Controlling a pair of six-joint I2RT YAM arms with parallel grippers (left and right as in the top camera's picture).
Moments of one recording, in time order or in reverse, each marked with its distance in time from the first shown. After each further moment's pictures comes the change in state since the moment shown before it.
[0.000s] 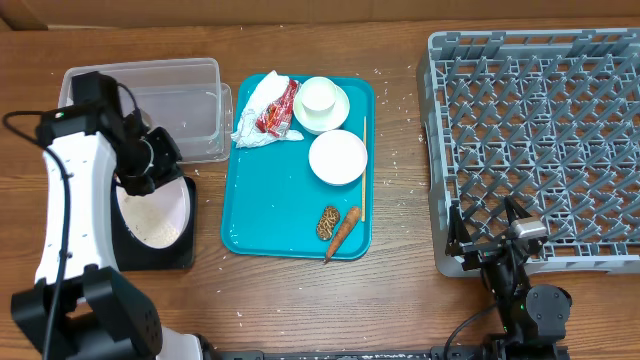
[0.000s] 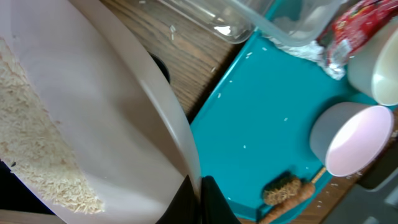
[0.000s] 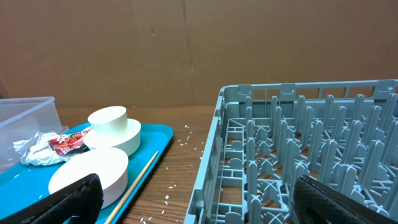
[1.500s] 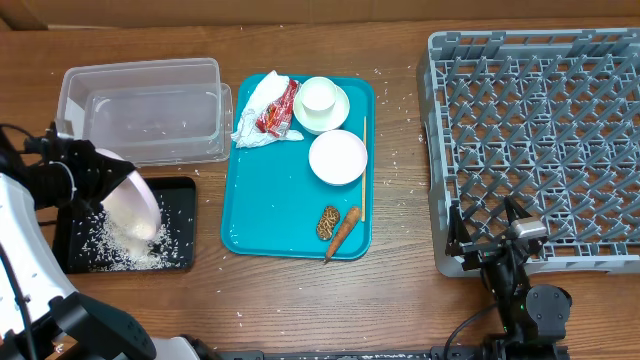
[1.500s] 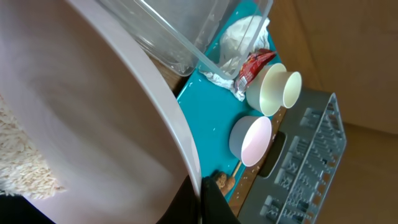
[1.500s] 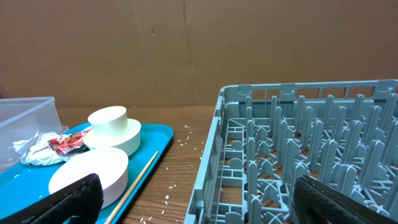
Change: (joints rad) left arm 0.406 -0.076 0.000 -0.047 0.445 0.216; right arm 0.000 0.000 0.000 0.000 0.000 0.000
